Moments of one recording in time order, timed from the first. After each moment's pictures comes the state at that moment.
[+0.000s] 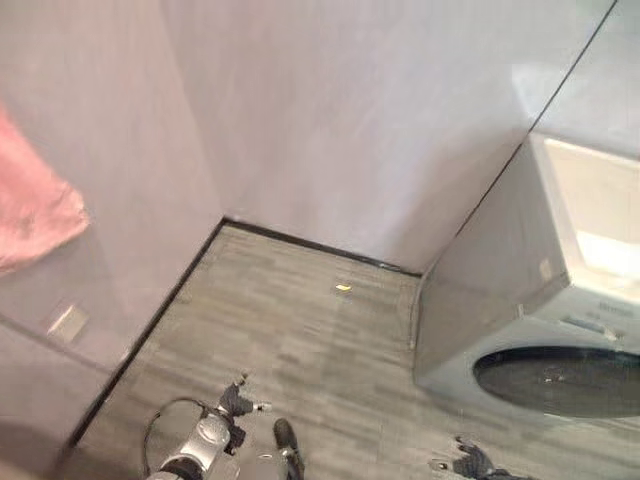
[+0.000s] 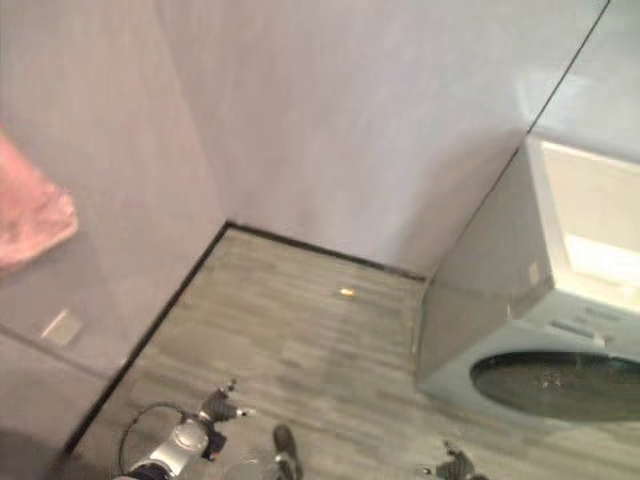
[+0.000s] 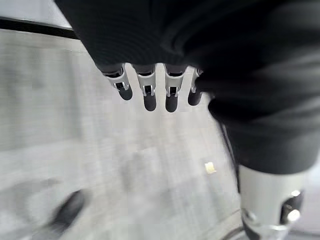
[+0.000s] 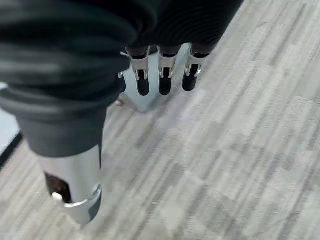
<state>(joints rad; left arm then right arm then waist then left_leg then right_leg) -0.15 0.31 -0.40 0.98 0.01 -0.08 0.12 0.13 -0.33 0.26 1.04 0.06 -0.10 -0.06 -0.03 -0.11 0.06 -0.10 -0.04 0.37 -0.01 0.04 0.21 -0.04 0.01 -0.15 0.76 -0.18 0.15</state>
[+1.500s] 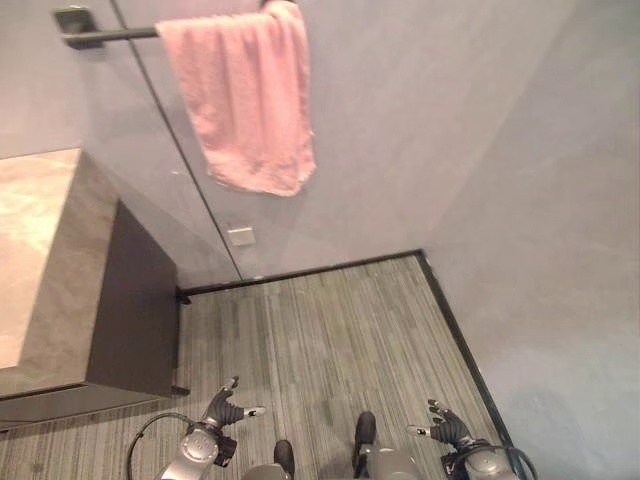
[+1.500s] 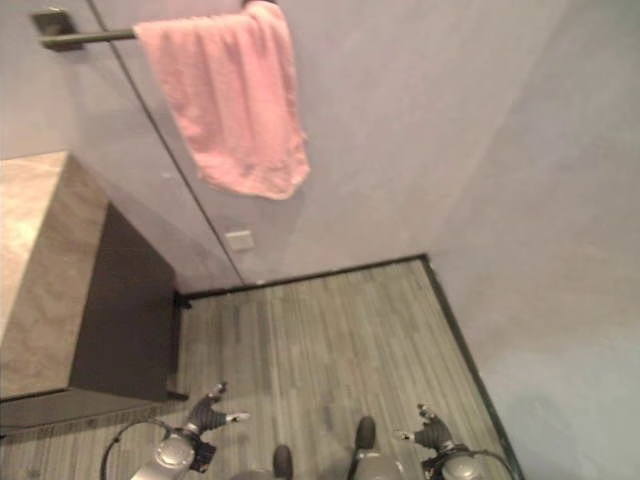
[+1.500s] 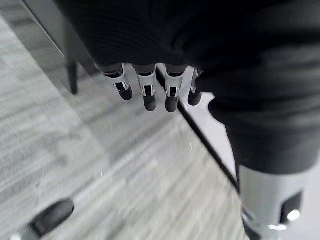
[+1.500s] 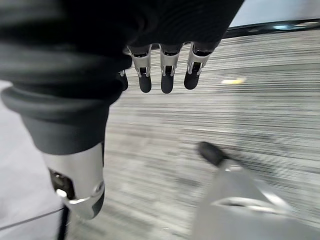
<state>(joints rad) 0.02 0.36 -0.32 0.80 -0.04 -0.11 0.12 0.01 -0.32 0.29 0.95 0.11 -0.14 -0.02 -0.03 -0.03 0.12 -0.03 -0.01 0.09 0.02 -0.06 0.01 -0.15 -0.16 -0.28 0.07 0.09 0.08</state>
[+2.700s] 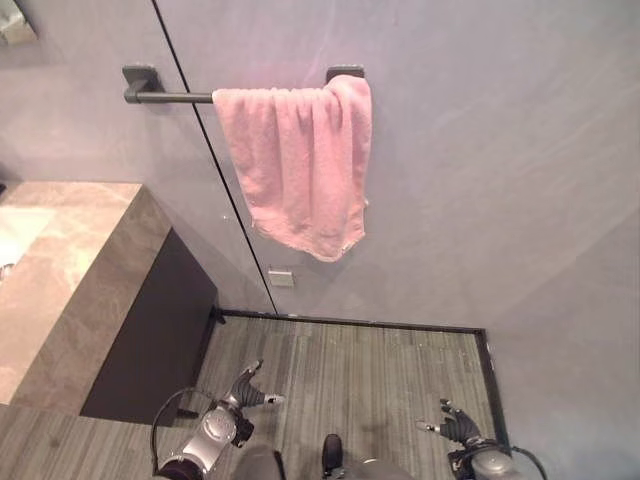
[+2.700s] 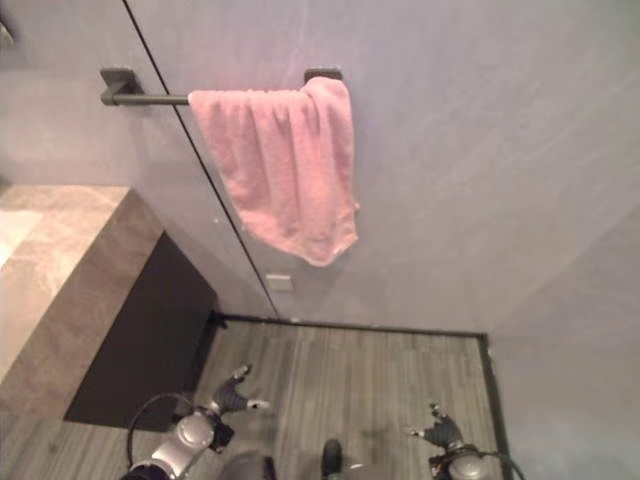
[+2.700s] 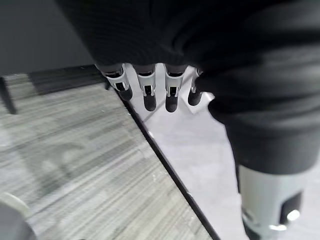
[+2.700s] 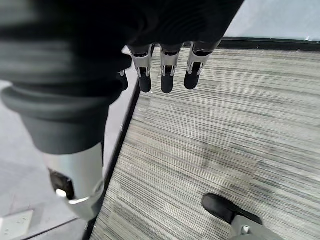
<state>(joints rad) -0.13 0.31 -0.44 0.86 0.05 -0.13 0.11 0.01 -0.32 0.30 1.00 0.17 -0.13 -0.07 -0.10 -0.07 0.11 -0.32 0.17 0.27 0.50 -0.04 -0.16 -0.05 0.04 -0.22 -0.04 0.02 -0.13</state>
